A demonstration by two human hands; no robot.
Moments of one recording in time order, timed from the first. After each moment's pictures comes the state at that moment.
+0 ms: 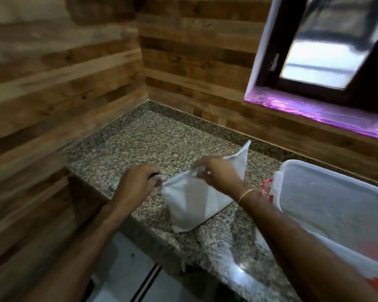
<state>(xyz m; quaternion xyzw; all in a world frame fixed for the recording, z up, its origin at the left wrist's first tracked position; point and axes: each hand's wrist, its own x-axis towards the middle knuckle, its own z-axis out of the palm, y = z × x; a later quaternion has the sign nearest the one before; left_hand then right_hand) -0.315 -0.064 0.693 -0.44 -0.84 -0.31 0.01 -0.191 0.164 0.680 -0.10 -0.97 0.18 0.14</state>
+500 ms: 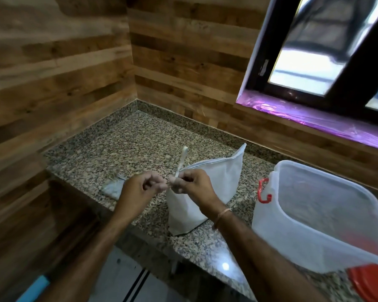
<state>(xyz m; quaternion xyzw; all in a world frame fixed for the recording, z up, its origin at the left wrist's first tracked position) -0.329 -0.078 0.656 -0.37 -0.77 -0.50 -0.13 -0.221 0.084 0.641 -0.19 -0.72 0.64 0.19</state>
